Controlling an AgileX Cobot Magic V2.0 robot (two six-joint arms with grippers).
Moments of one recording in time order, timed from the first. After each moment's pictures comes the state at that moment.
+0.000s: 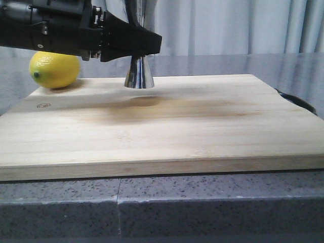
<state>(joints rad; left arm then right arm) -0.31 1.81 -1.04 -1.77 1.15 2.24 0.88 1.58 -1.54 -0.76 0.96 -0.61</state>
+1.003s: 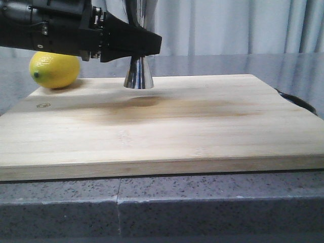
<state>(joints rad) -0.31 1.81 -1.04 -1.77 1.15 2.24 0.88 1.58 -1.54 -0.88 0.94 -0.71</state>
